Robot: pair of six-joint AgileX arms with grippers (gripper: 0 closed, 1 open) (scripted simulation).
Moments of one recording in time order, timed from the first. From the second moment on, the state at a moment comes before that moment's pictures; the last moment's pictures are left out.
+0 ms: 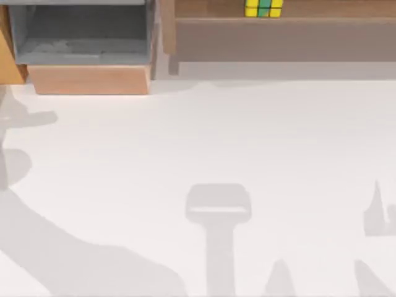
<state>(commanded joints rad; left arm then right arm) 0.40 2.34 1.21 1.11 0.44 1.58 0.00 0.00 0.00 0.00 0.00 0.00</state>
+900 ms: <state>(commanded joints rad) 0.39 2.36 1.25 1.08 0.43 1.57 0.00 0.00 0.00 0.00 0.00 0.00</state>
